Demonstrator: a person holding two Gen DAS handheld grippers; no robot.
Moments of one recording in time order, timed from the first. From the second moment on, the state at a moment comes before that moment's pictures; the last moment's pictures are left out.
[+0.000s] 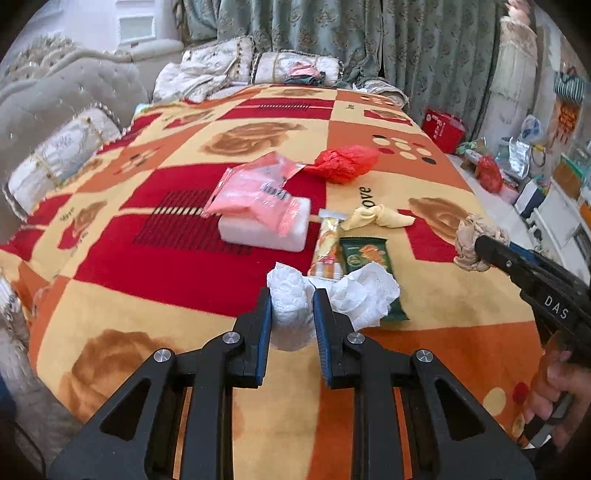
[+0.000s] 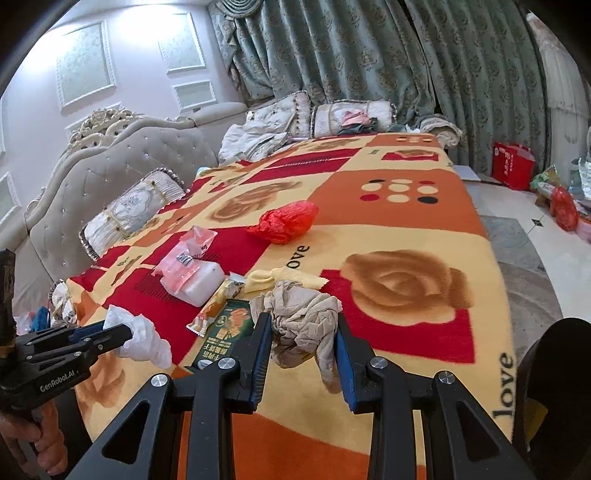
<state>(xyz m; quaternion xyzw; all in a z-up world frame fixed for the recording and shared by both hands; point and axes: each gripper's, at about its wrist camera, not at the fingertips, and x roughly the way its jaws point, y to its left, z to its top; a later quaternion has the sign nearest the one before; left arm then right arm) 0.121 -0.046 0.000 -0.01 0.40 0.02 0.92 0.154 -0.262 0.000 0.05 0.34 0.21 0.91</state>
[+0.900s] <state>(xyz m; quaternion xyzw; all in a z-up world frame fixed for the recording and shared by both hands) 0.120 -0.106 0.008 0.04 0.39 -0.01 0.92 0.141 -0.346 0.018 0.11 0.31 0.13 0.94</state>
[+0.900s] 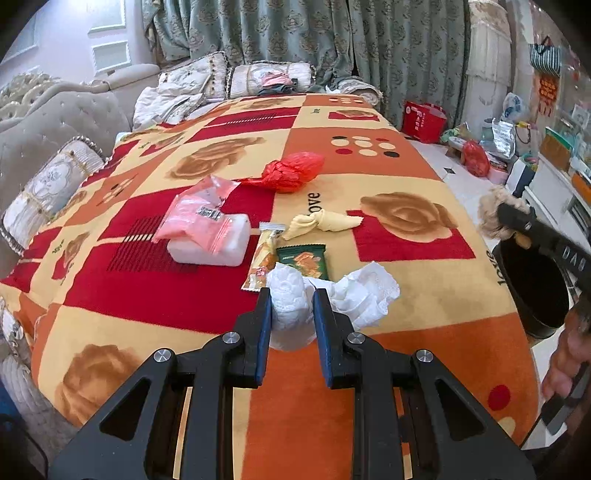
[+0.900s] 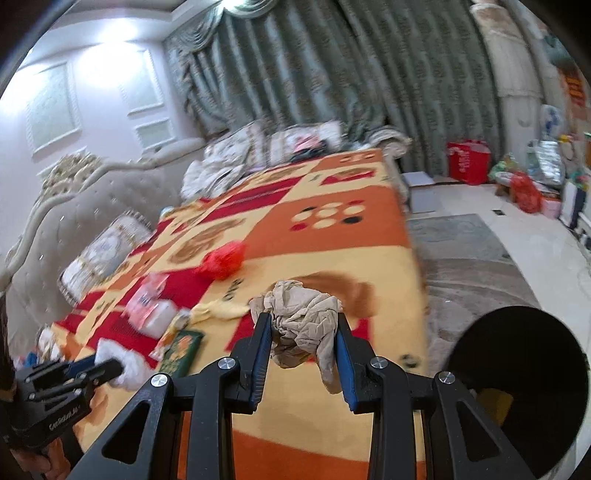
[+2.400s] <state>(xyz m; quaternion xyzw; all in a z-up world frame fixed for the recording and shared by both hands) 0.182 -0.346 -0.030 0.08 0.41 -0.31 0.85 0.105 -0.550 0.000 0.27 0.29 -0.21 0.89</state>
